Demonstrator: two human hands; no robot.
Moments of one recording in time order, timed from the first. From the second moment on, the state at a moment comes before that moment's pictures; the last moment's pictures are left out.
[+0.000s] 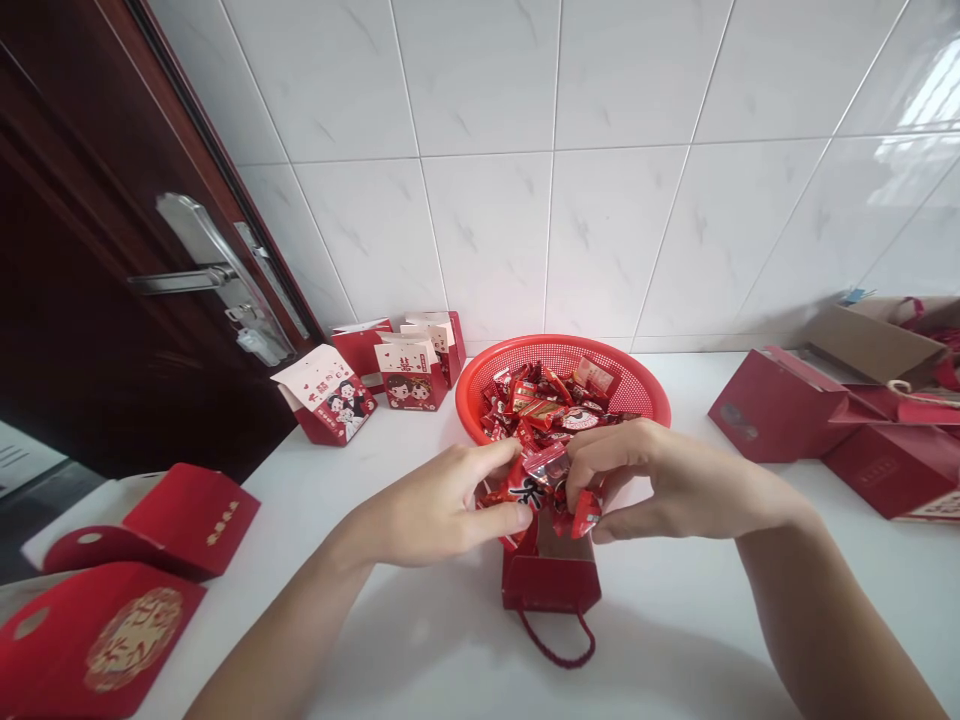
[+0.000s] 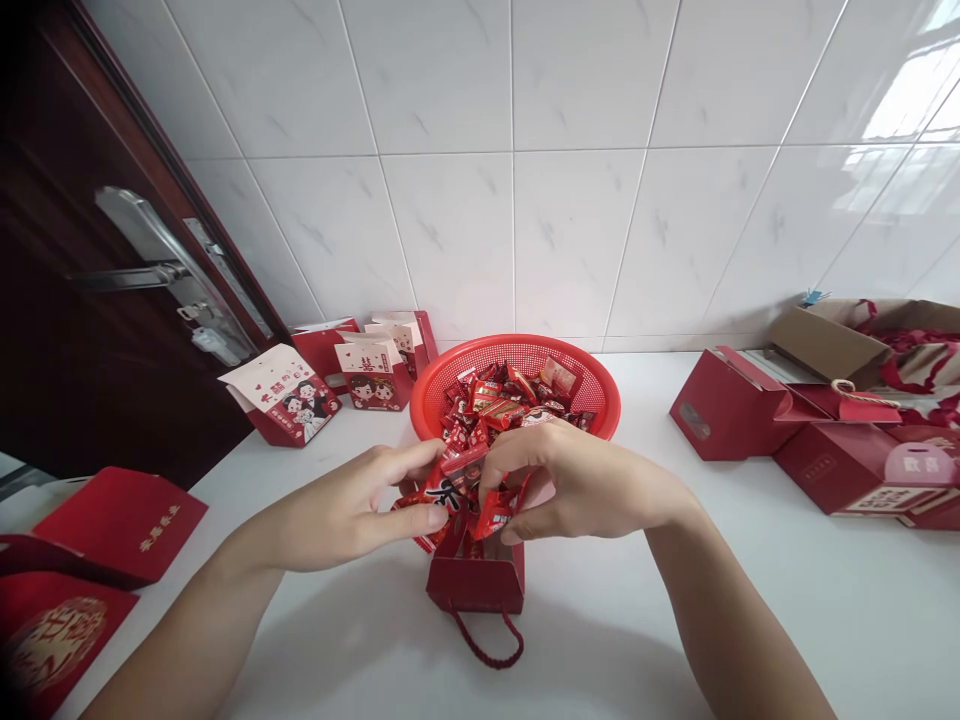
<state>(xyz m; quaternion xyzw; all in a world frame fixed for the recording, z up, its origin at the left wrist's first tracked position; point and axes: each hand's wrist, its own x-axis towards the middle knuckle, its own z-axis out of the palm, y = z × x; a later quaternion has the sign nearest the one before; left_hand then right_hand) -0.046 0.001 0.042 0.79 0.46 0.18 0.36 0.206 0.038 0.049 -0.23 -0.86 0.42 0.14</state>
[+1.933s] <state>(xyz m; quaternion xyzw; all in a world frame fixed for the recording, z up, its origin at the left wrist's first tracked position) -0.077 0.014 0.052 0.83 0.49 0.02 0.25 0.173 0.046 0.024 -0.17 -0.89 0.42 0.03</state>
